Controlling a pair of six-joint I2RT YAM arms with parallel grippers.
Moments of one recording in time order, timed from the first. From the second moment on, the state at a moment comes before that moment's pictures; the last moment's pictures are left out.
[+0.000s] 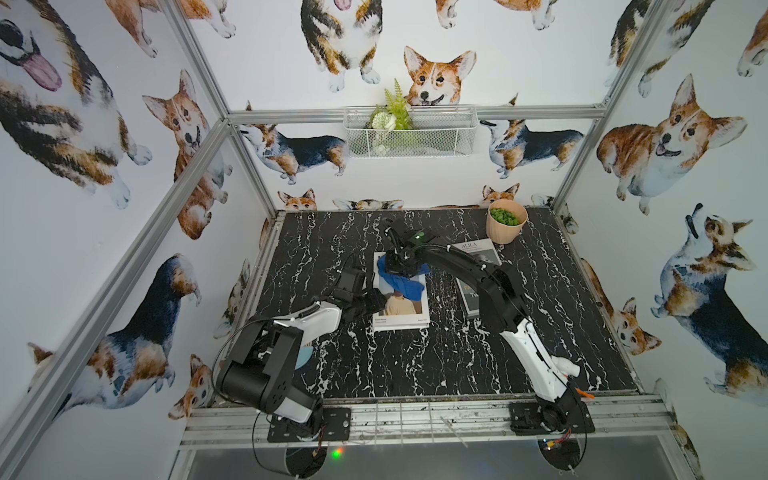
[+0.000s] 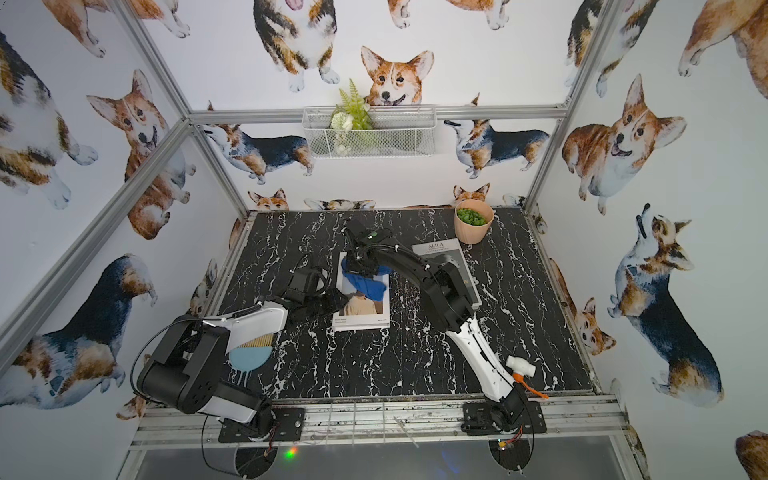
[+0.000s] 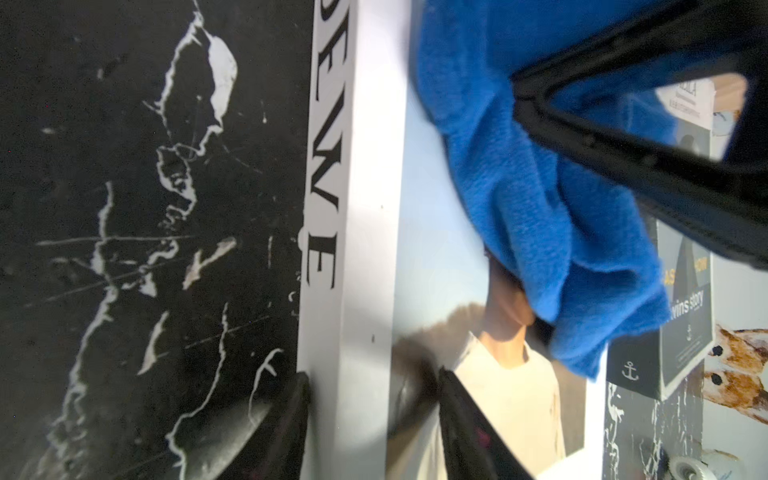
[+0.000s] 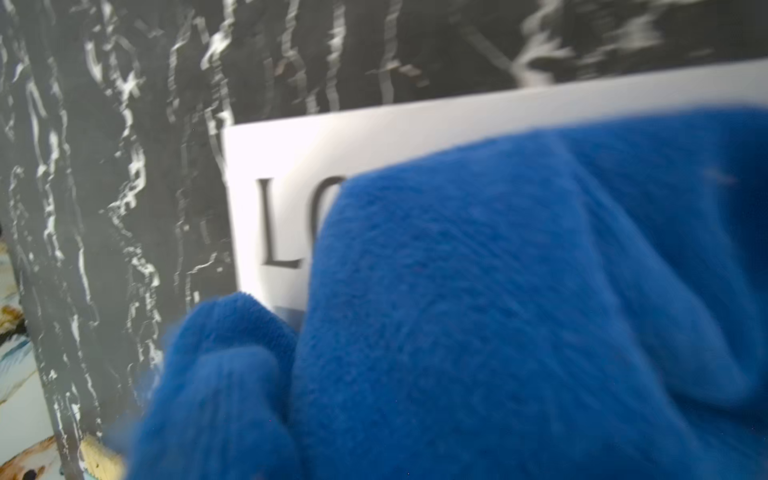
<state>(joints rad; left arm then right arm) -0.39 1.52 0.65 -0.03 0.24 -0.68 0.81 2.46 2.26 -0.90 -0.10 0.80</state>
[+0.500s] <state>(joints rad) -0.43 1.54 0.61 0.10 0.19 -0.74 0.62 2.22 1.84 -0.80 -0.16 0.78</state>
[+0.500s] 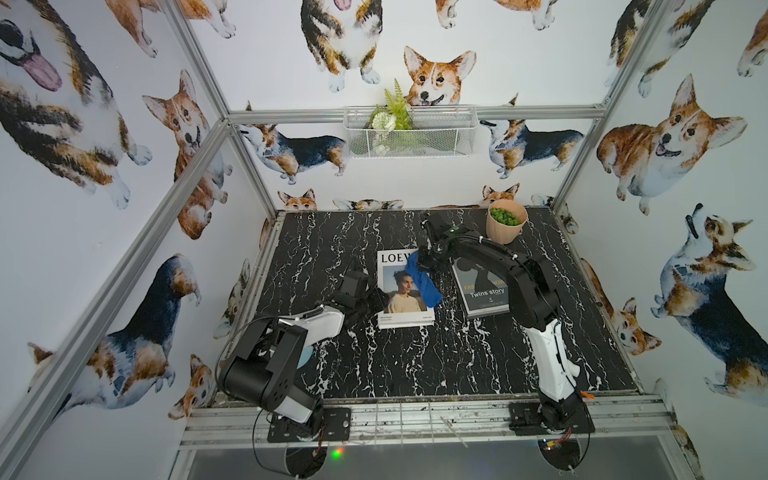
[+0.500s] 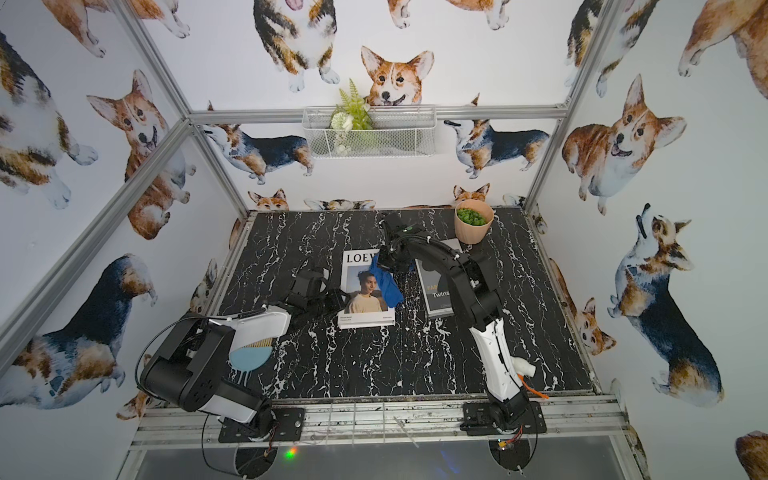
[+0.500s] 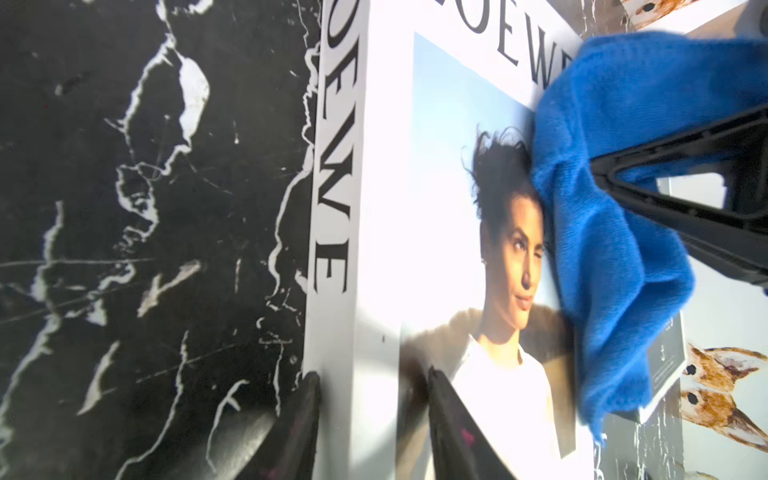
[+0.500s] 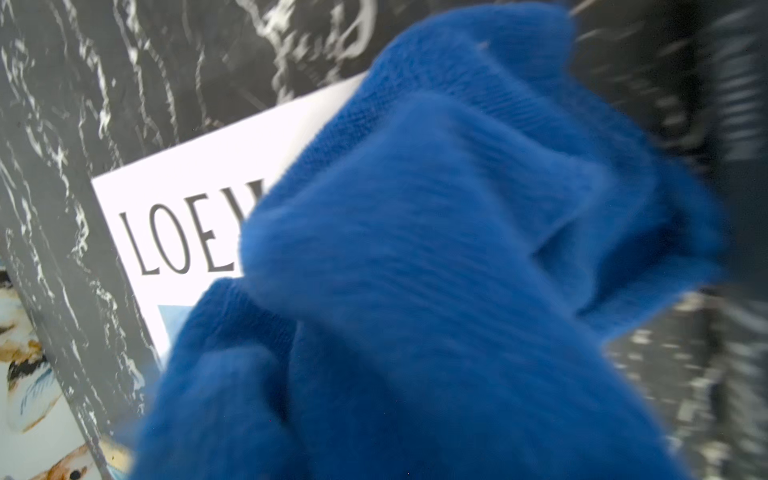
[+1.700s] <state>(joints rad) -0.48 1.54 0.63 0.08 0.12 -0.77 0.75 2.09 1.64 -0.80 -0.14 0.73</state>
